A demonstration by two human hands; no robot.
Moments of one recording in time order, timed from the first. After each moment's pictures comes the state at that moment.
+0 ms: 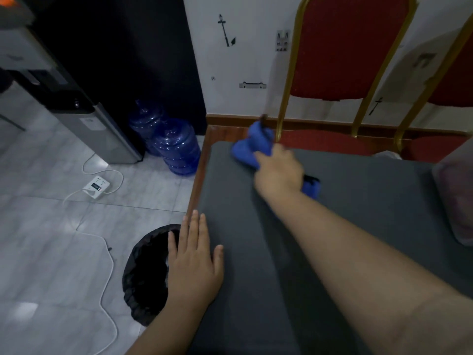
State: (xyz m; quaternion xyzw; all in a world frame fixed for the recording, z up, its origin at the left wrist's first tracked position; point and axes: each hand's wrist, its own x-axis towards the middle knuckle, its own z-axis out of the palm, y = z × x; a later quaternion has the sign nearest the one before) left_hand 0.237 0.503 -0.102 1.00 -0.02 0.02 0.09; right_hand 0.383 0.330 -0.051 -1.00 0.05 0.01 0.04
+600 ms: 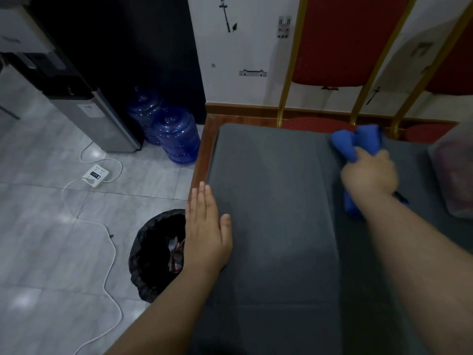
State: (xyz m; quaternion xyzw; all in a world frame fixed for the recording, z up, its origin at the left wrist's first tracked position) left_hand 0.236 0.505 -0.093 0.96 -0.03 0.03 0.27; right_hand 0.325 0.212 -0.049 -0.94 0.33 0.00 0.04
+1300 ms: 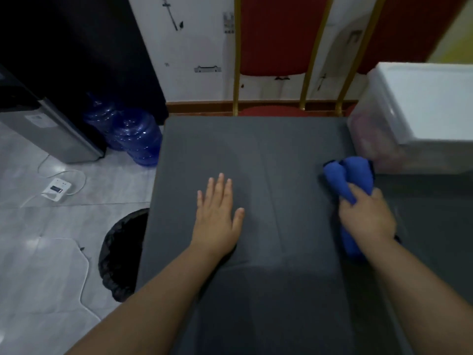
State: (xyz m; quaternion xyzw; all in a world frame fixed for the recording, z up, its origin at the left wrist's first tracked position) left_hand 0.201 0.409 -0.066 0.96 -0.17 -0.08 0.21; right_hand 0.149 0.137 -0.047 -0.94 0.33 -0.02 0.08
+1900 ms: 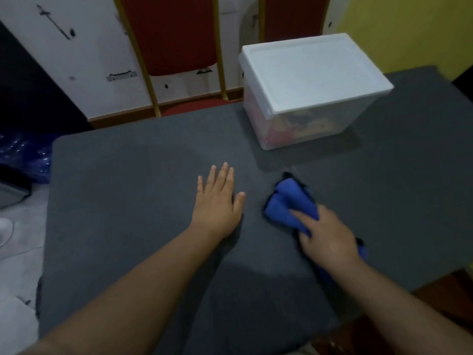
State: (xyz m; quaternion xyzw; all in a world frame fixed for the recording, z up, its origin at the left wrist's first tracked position) left_hand 0.167 0.238 -0.034 0.92 -0.31 -0.16 0.15; right_hand 0.005 0.070 -0.044 -0.97 0.22 0.02 0.10
